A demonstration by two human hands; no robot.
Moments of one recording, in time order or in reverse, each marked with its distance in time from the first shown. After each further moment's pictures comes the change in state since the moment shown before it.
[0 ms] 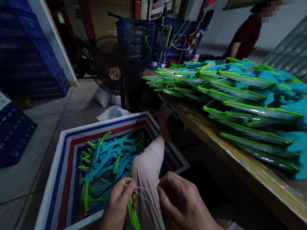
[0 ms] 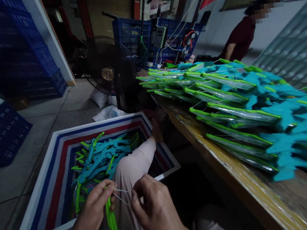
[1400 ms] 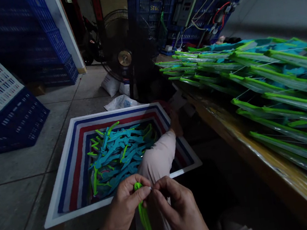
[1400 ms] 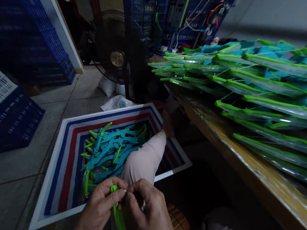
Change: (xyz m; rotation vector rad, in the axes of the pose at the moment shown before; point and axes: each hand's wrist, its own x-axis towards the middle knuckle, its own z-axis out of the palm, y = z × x) left_hand 0.001 0.008 -0.009 -0.070 -0.066 -0.045; right_hand 0.001 -0.001 0.049 0.307 -0.035 0.212
